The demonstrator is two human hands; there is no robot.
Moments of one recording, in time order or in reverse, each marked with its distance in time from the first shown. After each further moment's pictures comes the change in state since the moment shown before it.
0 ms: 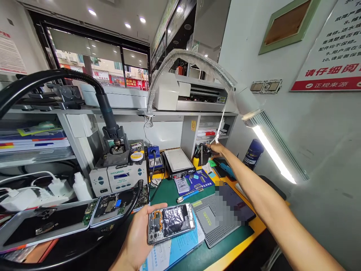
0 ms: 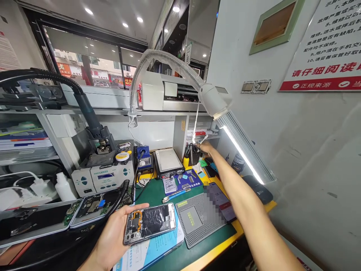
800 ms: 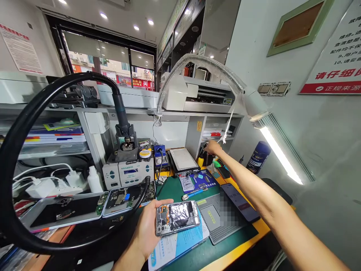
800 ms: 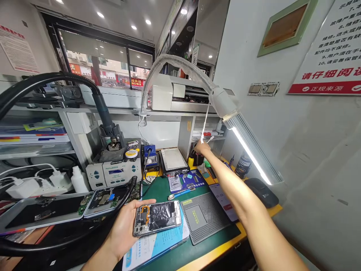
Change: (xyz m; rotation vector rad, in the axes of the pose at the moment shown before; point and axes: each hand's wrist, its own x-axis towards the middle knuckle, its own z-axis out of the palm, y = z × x) left_hand 0.000 0.000 -0.001 -0.019 -0.032 -0.005; right_hand 0.000 -0.045 0.034 -0.453 -0.220 0.119
